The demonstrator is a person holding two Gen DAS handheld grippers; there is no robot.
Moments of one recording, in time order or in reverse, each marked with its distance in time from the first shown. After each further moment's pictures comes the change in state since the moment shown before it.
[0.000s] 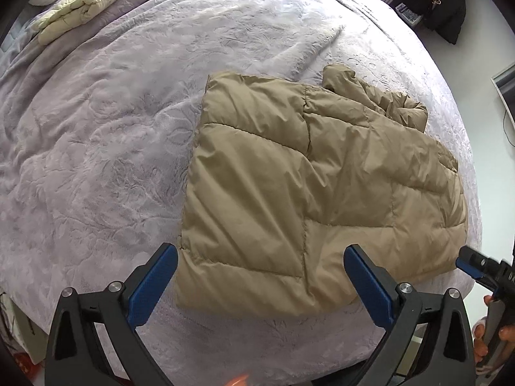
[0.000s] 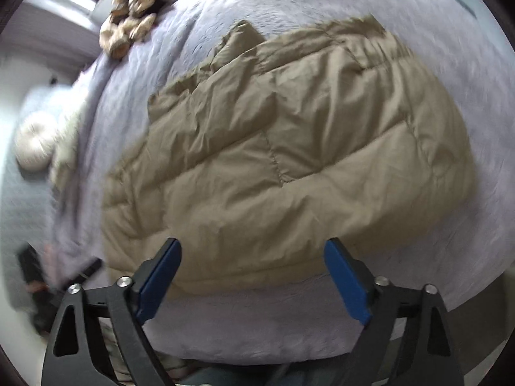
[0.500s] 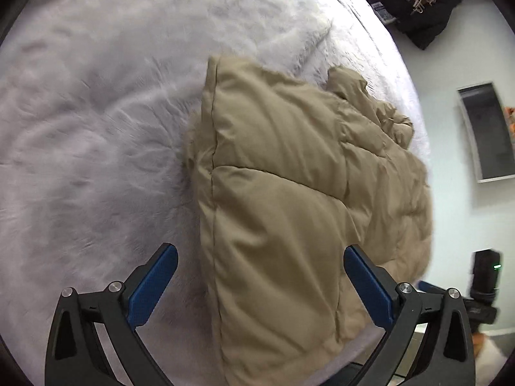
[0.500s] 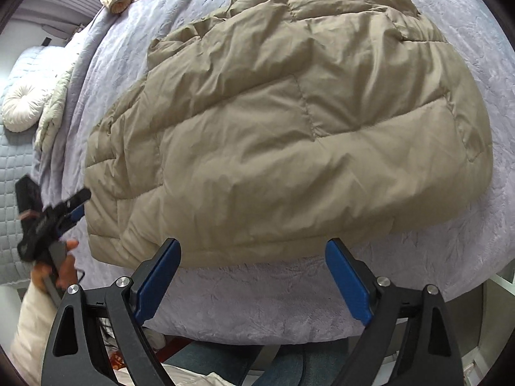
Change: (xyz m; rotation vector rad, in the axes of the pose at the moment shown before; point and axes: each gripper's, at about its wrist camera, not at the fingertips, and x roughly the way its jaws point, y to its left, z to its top) left arm 0.089 0.074 0.070 -0.028 0.170 -0.395; right arm 0.023 0.015 -0.018 -0.040 0.151 -0.043
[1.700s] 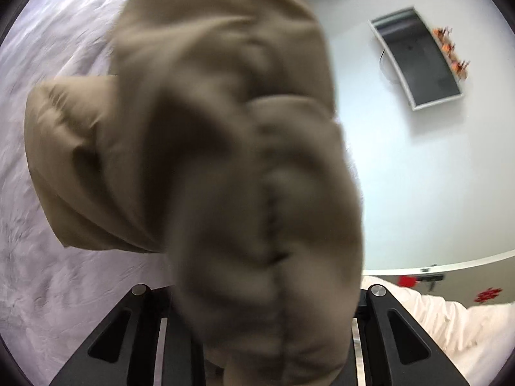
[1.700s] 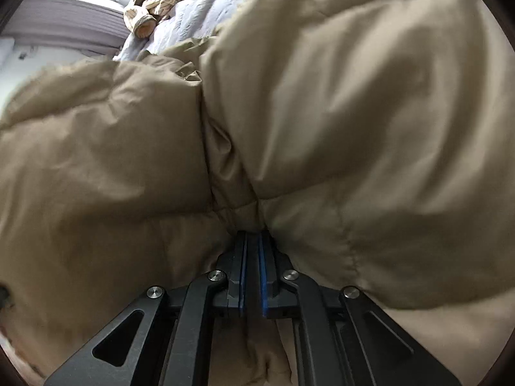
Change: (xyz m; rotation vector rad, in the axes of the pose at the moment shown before) left arm 0.013 -0.296 -0.028 0.326 0.126 -0.112; right arm 0.082 -0.026 0.082 0.002 -0.063 0.337
